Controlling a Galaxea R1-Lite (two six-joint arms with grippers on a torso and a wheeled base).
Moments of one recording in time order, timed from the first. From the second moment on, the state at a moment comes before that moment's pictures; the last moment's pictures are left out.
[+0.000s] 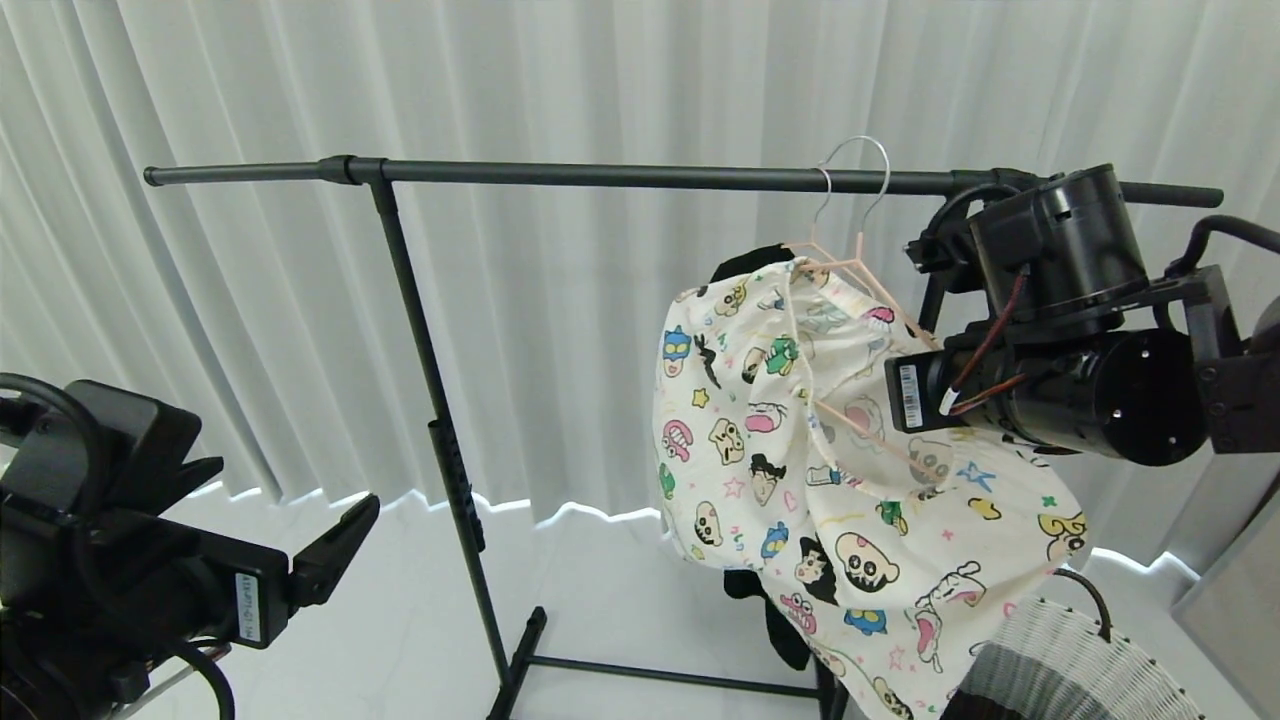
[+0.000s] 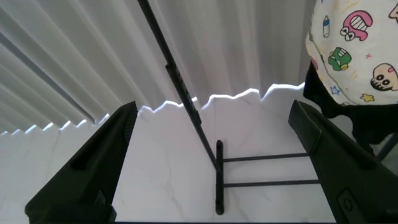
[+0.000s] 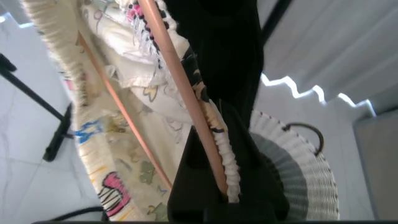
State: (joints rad) left arm -0.46 1.09 -0.38 -0.45 0.39 0.21; right arm 0.74 1.66 -1.28 0.18 -0.56 0.25
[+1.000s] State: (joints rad) left arm -0.46 1.10 -0.38 -0.45 0.39 0.21; right arm 0.76 1.80 -1.52 0.22 -0.56 0.20
